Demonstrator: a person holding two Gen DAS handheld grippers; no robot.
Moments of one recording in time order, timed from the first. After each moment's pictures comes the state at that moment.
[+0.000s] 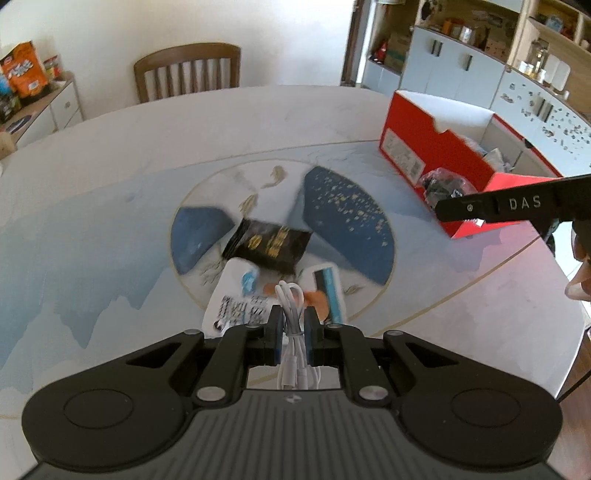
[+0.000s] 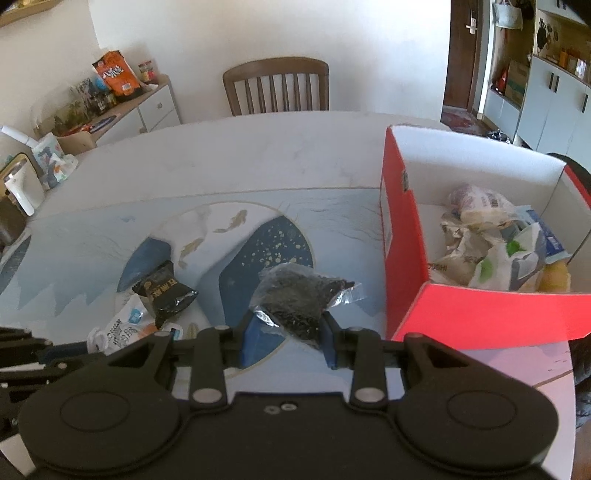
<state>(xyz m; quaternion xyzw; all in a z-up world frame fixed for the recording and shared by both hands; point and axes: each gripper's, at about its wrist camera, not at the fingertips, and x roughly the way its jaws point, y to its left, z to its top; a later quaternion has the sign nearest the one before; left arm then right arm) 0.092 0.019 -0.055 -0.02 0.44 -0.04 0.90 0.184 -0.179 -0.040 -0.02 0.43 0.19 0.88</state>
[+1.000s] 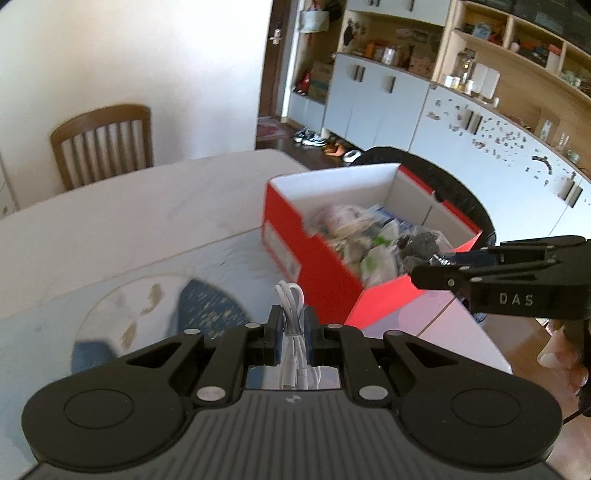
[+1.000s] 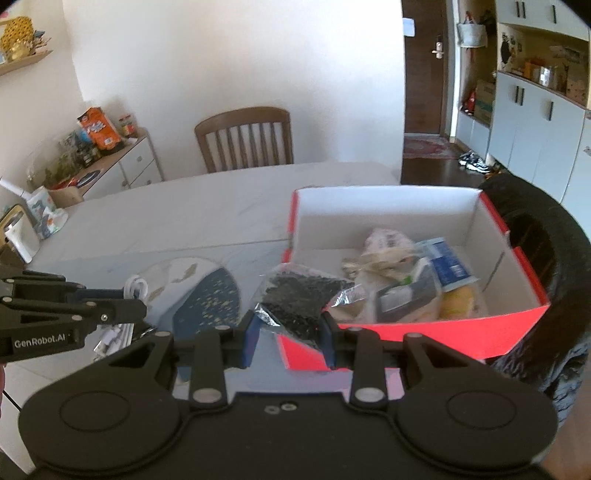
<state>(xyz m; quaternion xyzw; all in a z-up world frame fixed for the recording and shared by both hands) 0.162 -0.084 0.025 -0.01 0.38 -0.15 0.91 0.178 -0.285 0.015 0.01 0.38 0.16 0.91</state>
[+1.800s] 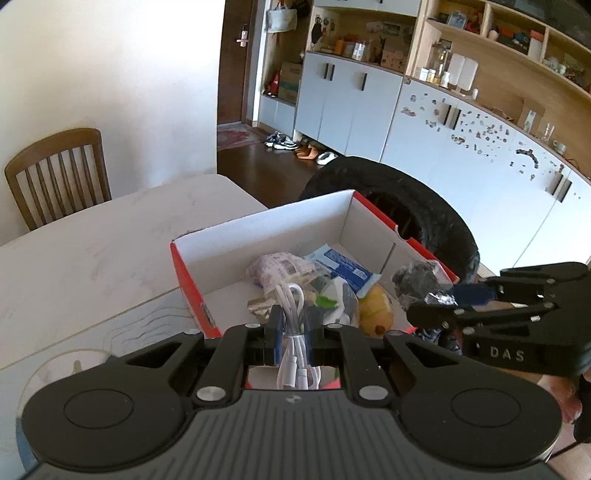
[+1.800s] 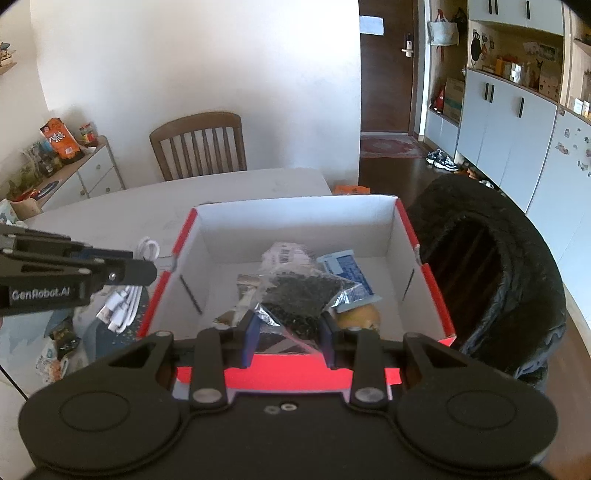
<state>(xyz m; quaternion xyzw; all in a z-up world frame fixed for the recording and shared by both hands) 0.249 -0.190 0.031 0.01 0.38 -0.18 0.91 0.225 -0.374 0.010 0.00 0.38 0.13 0.91</state>
